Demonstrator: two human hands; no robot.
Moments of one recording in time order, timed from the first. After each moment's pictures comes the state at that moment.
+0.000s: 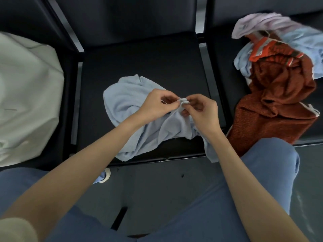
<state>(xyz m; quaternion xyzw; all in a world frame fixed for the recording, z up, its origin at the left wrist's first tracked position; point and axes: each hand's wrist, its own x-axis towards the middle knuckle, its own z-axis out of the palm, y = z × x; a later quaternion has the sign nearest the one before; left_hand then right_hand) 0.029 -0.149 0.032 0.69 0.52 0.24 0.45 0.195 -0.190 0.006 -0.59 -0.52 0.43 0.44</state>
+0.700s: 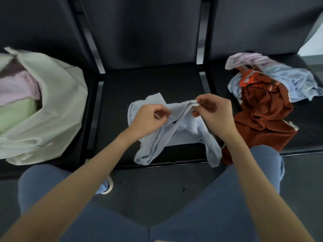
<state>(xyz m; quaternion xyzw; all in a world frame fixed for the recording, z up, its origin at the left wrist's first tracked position) -0.024 -0.201 0.089 0.72 0.53 0.27 0.36 0.192 -0.216 0.105 -0.52 -0.60 0.38 0.48</state>
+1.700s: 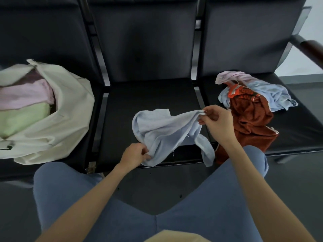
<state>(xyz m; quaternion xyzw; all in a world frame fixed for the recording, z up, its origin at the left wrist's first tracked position) -0.083 -0.282 0.011 0.68 0.65 0.09 0.33 0.201 -0.256 0.118 -0.60 -0.57 0.30 0.46</state>
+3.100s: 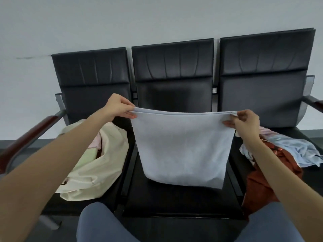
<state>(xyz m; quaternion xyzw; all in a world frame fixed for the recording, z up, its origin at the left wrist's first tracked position) -0.186 -0.174 0.323 0.56 0.68 0.36 0.30 0.204 -0.171 0.236 -0.58 -0.45 0.33 0.60</state>
